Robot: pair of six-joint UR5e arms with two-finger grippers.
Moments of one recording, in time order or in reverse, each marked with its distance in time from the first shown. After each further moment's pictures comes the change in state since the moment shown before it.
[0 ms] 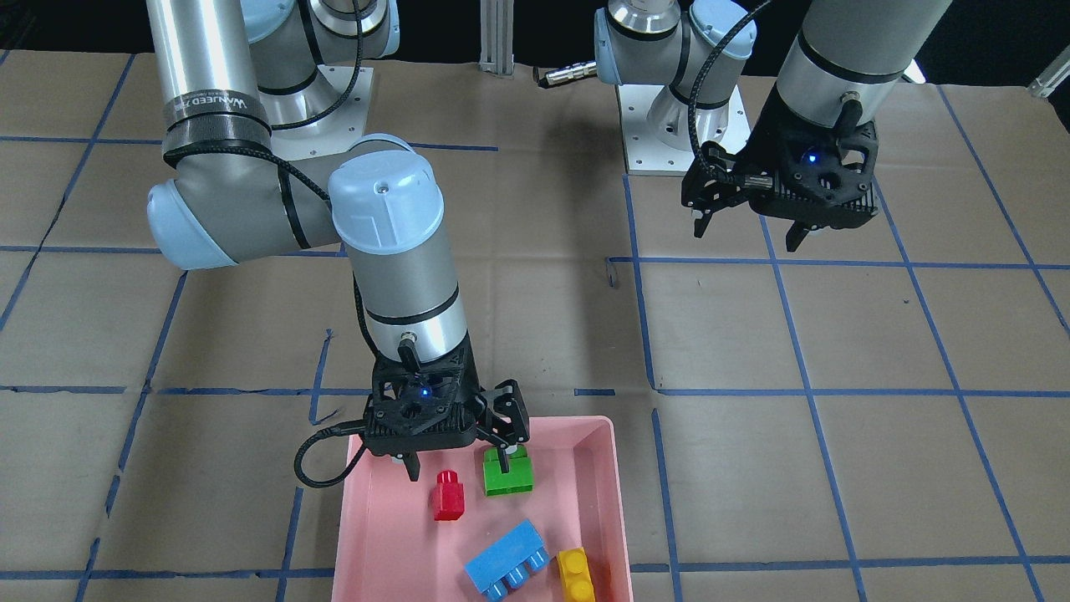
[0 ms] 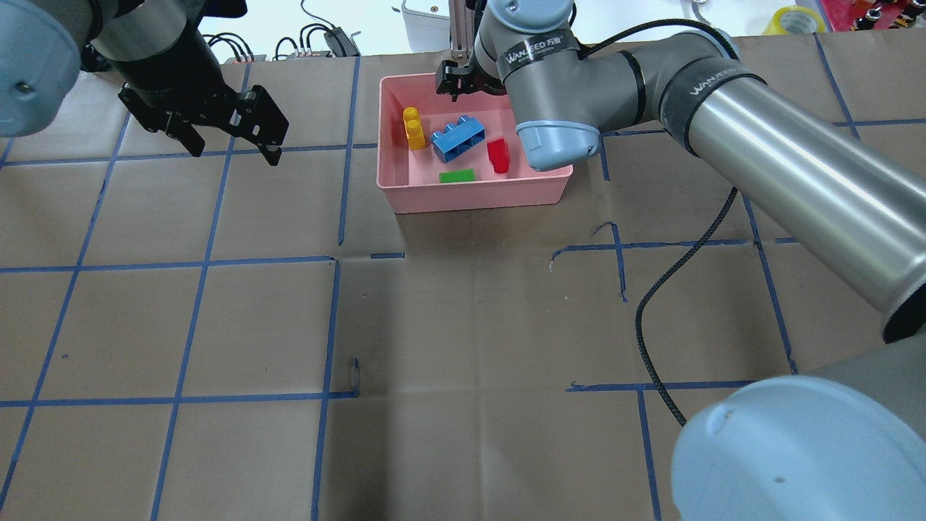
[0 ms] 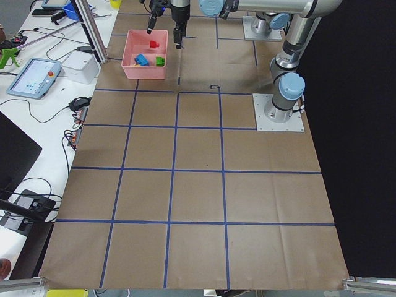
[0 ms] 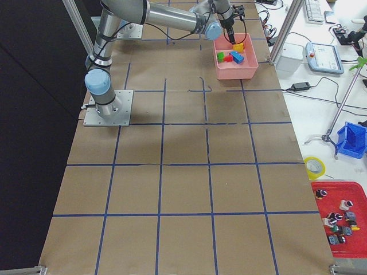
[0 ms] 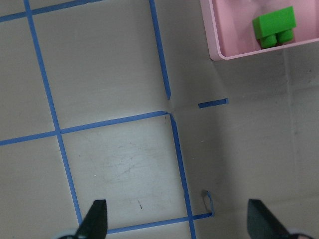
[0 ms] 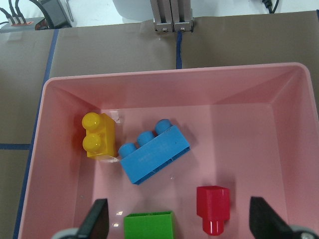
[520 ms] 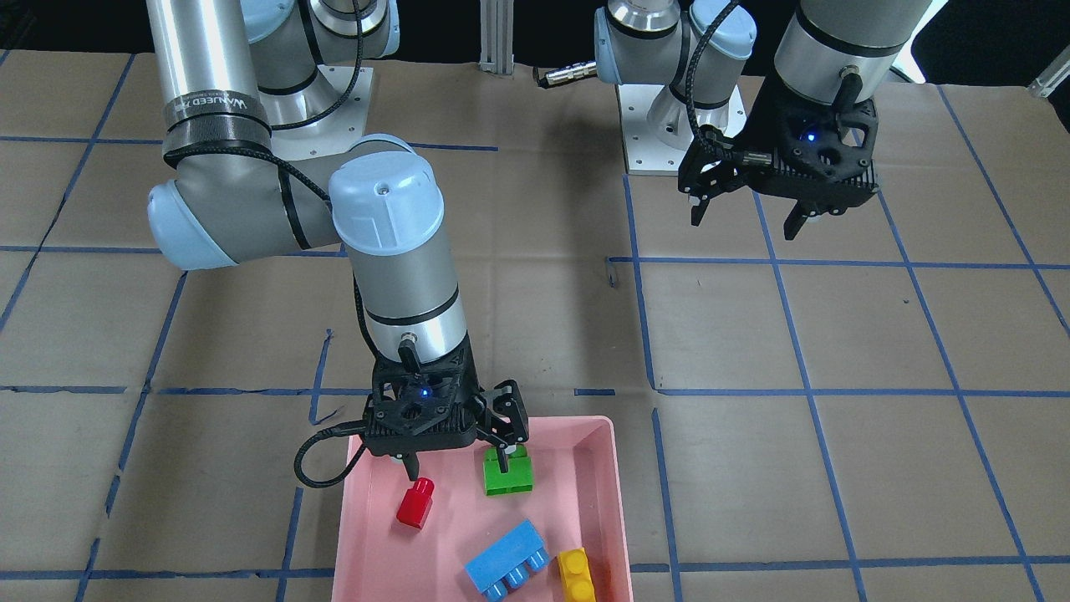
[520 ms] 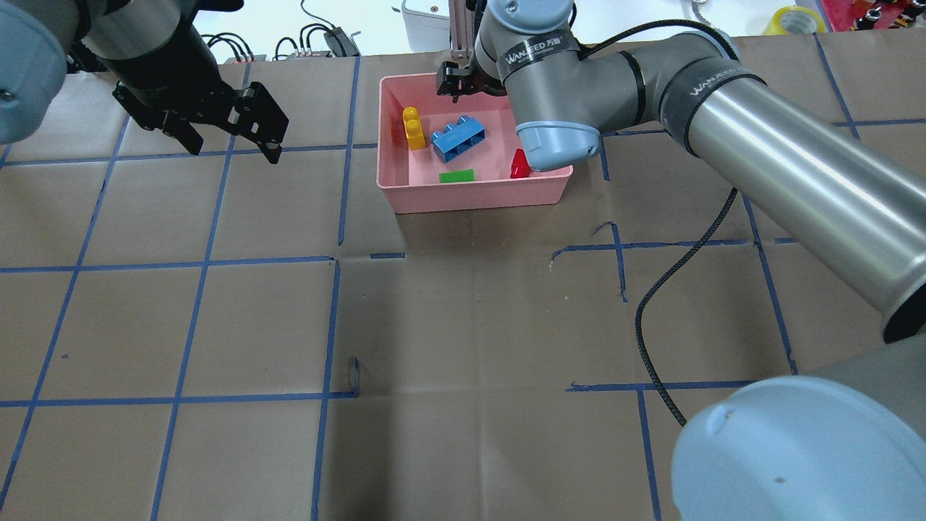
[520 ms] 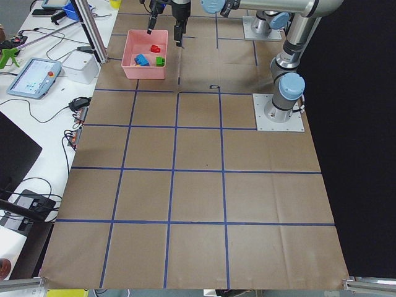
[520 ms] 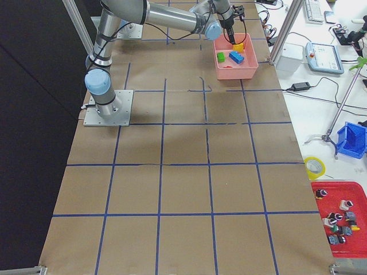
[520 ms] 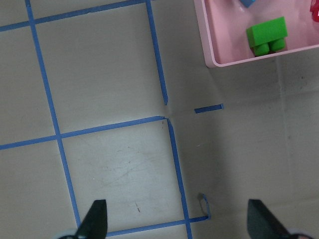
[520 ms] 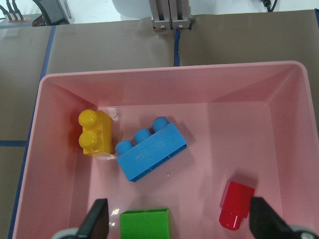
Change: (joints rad) left arm -0.005 0.029 -0.017 0.004 -0.004 -0.010; right arm -0.004 -0.008 0.001 0.027 -0.006 -0.020
